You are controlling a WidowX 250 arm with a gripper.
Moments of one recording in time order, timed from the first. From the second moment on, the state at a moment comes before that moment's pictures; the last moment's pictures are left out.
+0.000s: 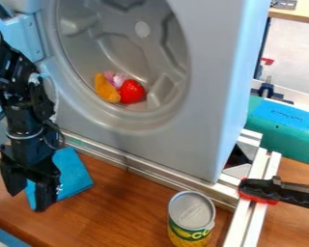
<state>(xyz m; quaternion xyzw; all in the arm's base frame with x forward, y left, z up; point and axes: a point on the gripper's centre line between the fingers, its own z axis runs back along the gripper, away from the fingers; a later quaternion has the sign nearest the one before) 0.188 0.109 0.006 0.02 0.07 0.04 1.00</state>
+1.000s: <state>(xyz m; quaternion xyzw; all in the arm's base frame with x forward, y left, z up) 0.224 0.165 -0.022 0.14 0.03 0.02 0.99</state>
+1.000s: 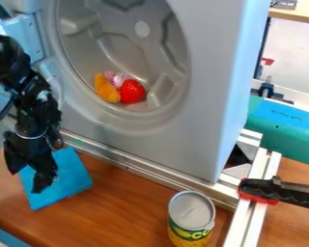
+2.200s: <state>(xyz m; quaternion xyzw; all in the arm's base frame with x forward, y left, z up) 0.249 0.108 -0.067 0.05 0.11 0.03 0.99</state>
